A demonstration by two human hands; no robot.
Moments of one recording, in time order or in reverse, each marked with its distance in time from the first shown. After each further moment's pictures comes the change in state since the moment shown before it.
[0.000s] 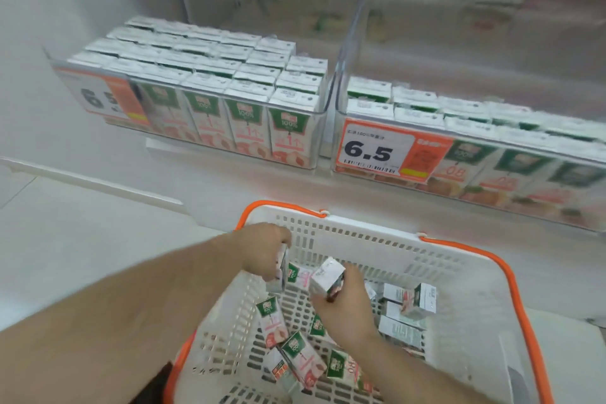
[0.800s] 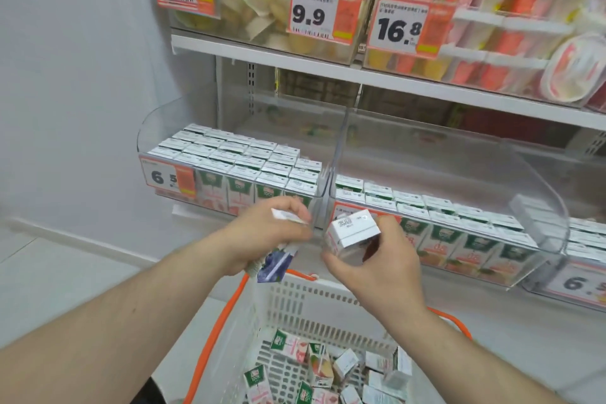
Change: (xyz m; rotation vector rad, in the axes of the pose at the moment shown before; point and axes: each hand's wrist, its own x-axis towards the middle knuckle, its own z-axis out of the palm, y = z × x) left_hand -0.152 0.046 -0.112 -1.161 0.505 0.342; right_hand -0.075 -0.180 -0.135 -0.132 0.528 -0.579
